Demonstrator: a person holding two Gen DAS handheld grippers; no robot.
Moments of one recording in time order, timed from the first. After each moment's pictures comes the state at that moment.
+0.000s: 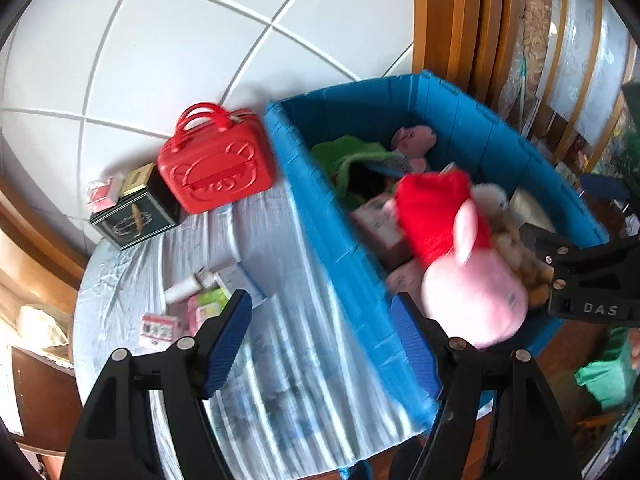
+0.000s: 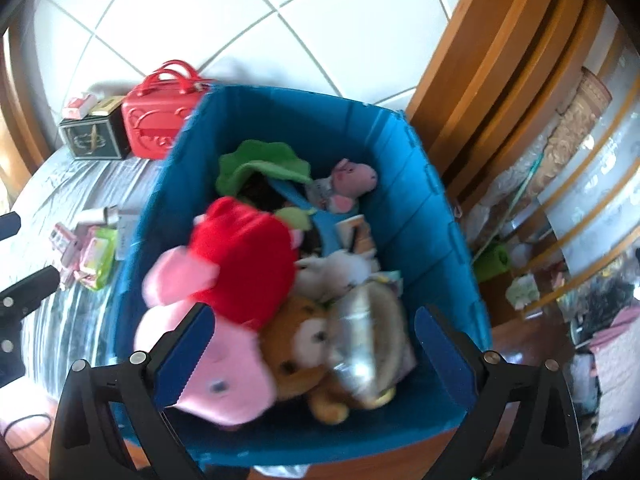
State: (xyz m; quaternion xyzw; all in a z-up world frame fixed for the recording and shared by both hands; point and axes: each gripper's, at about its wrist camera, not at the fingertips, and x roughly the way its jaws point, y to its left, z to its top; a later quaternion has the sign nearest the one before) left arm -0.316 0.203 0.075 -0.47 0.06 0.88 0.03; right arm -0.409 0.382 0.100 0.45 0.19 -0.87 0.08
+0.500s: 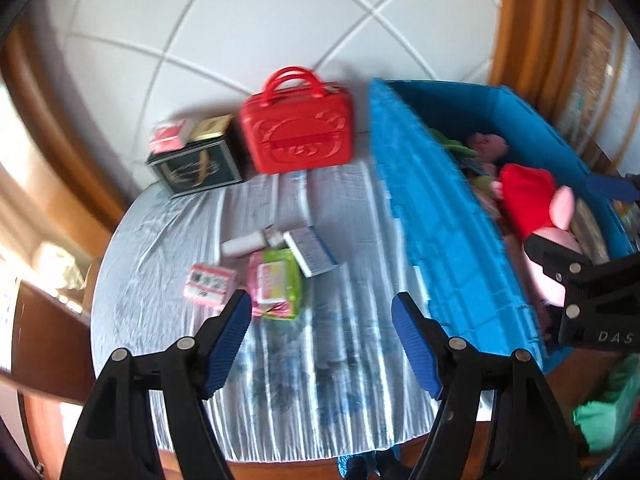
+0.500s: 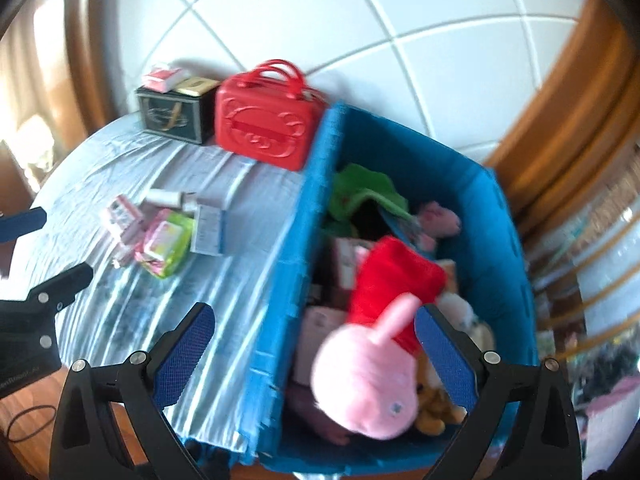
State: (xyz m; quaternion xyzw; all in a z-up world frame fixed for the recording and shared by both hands) left arm -0.267 0.081 0.062 -0.47 0.00 0.88 -0.08; right arm -0.372 0.247 0.096 0.43 0.25 -0.85 0.18
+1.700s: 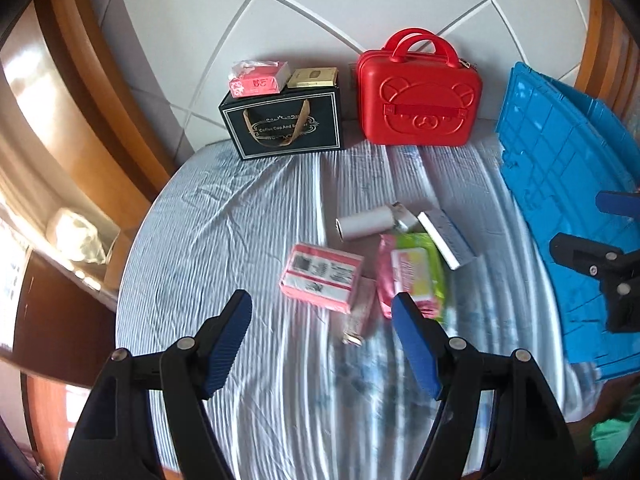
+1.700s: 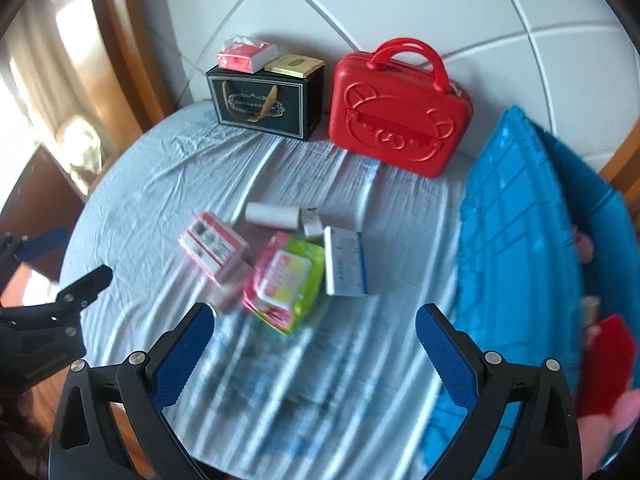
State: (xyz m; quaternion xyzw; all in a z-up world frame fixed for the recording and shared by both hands) left arm -0.276 -0.154 -0.059 -0.48 -0.01 0.87 -0.12; right arm -0.393 0.034 -0.014 0.49 0.17 -0.82 0.25
